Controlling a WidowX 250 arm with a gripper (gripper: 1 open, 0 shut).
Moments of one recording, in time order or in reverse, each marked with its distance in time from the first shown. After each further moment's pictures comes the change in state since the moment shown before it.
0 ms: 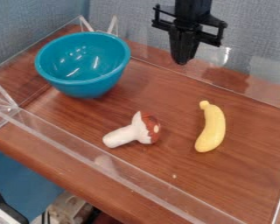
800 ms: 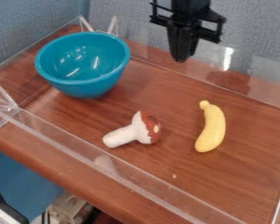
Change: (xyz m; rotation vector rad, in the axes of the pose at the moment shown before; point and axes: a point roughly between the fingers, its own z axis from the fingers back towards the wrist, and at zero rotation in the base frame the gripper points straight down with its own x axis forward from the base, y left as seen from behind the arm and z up) arm -0.012 -0.020 0.014 -0.021 -0.047 -0.051
